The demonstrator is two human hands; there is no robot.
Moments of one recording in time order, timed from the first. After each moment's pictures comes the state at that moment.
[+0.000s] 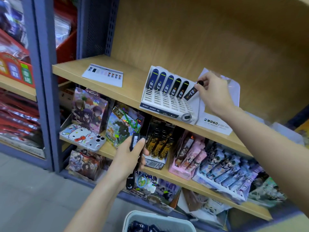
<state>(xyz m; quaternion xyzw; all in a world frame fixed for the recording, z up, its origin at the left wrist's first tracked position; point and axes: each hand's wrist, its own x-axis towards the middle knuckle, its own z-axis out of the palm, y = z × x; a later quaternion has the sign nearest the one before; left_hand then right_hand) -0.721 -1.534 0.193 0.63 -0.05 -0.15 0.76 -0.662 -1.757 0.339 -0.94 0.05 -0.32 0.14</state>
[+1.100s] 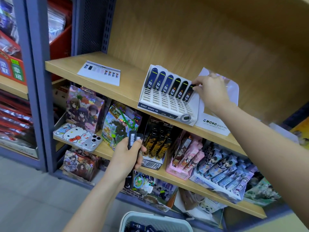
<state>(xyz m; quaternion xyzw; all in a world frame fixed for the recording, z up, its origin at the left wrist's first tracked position) -0.714 -1.537 0.194 0.61 -0.02 -0.16 0.77 -0.643 -1.769 0.342 -0.96 0.06 -0.26 -0.09</state>
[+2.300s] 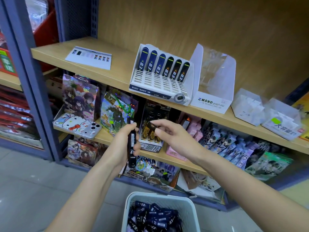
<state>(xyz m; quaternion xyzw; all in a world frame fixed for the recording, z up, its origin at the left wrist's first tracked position) -0.713 -1.547 0.181 0.47 0.01 -0.27 0.84 -0.761 -1.688 0.235 -0.91 0.02 0.02 0.42</state>
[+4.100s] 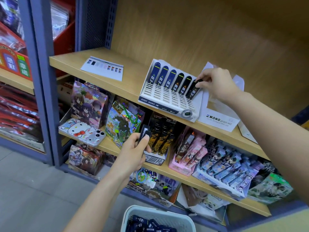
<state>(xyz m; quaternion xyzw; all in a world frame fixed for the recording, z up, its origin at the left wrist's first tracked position) -0.715 -1.544 0.181 0.59 -0.06 -0.19 0.78 -0.644 -1.778 0.357 -0.97 0.01 -0.22 0.05</state>
